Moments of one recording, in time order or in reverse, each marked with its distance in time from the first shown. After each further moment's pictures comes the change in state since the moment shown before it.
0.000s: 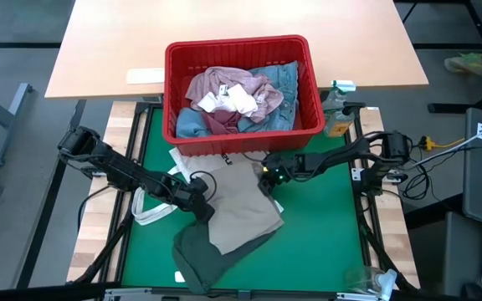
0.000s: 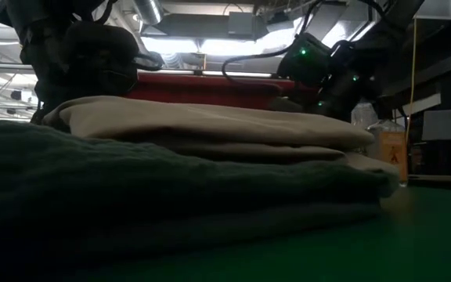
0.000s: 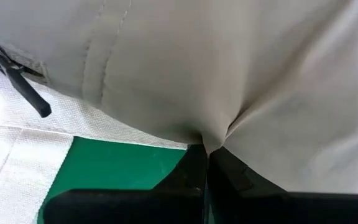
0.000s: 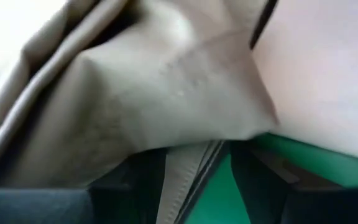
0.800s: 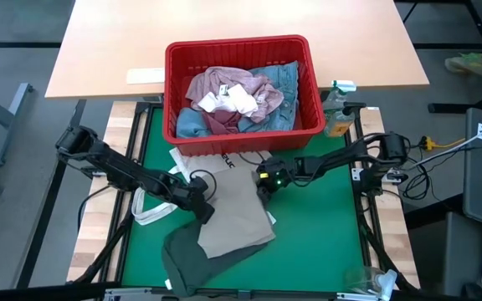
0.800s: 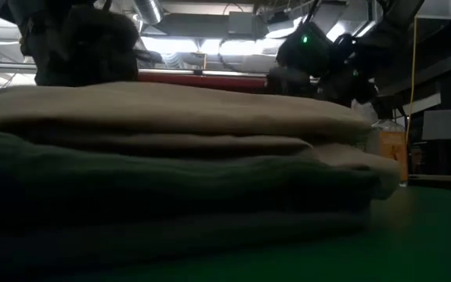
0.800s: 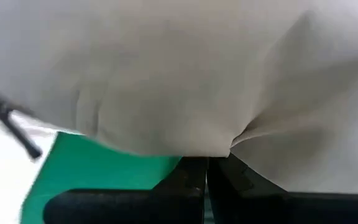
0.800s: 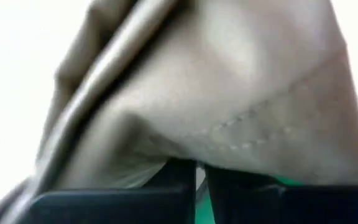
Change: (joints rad) left arm 0.009 -0.042 0.004 0.009 0.036 -0.005; right arm 0.028 -0.043 -0.004 0.173 -0.203 0.005
